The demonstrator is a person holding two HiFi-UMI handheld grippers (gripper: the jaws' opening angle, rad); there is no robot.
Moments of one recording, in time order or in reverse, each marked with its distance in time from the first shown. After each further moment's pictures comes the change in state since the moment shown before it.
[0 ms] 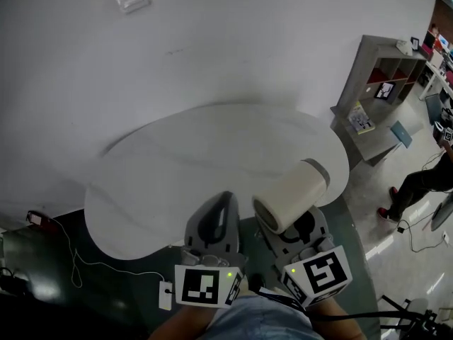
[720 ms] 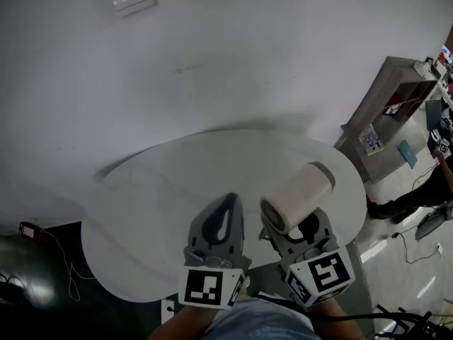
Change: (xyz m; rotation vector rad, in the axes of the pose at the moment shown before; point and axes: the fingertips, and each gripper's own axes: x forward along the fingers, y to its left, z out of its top) left arm 0.127 0.117 -0.010 -0.061 0.015 -0.027; right arm 0.167 -0.043 0.015 -0.011 0.063 -0.034
